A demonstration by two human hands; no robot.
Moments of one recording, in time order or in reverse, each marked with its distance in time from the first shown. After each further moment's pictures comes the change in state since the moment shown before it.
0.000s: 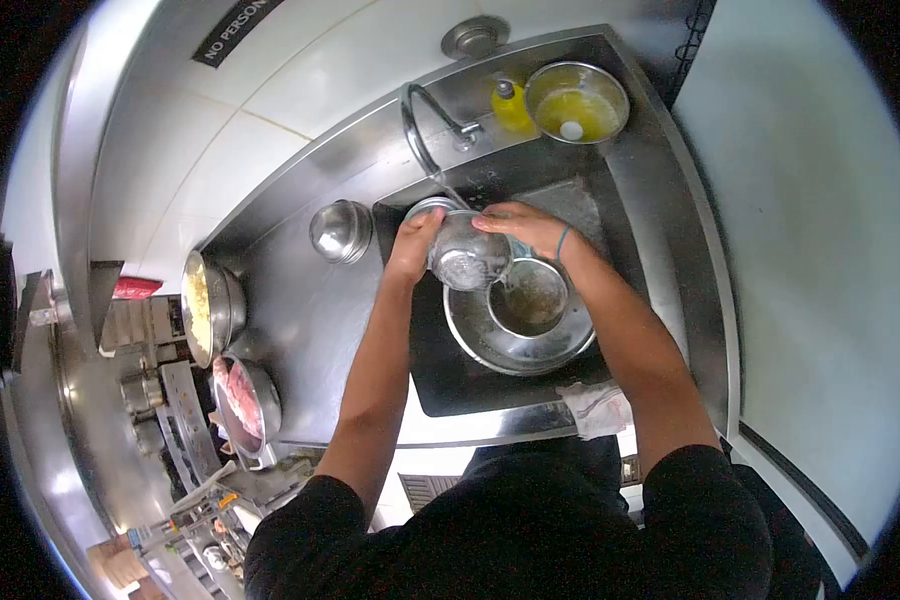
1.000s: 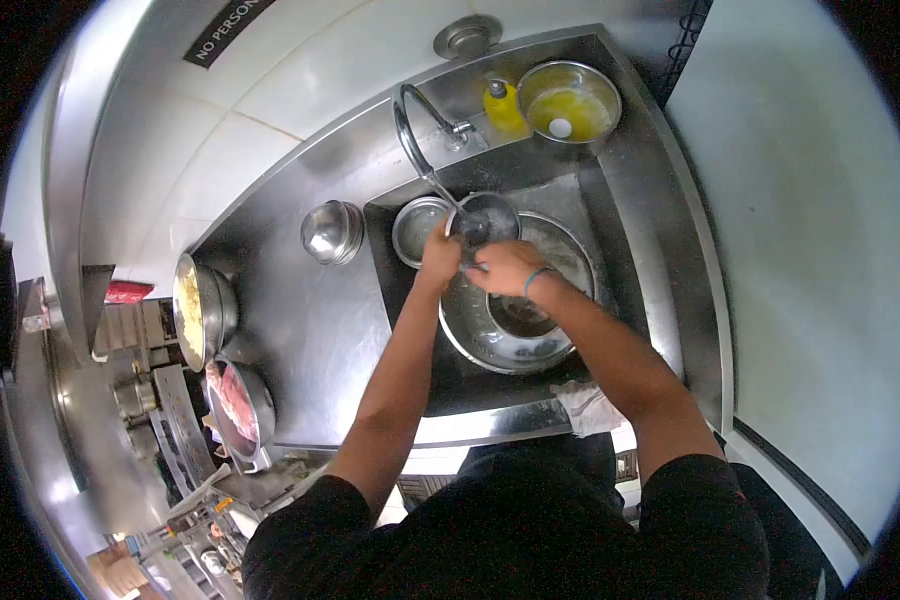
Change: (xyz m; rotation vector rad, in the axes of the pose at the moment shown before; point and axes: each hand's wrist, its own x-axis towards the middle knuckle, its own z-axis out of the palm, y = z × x) left_hand 0.007 -0.048 0.037 0.521 0.236 0.179; right_hand -0.023 0.025 0.055 -0.975 0.159 -0.143
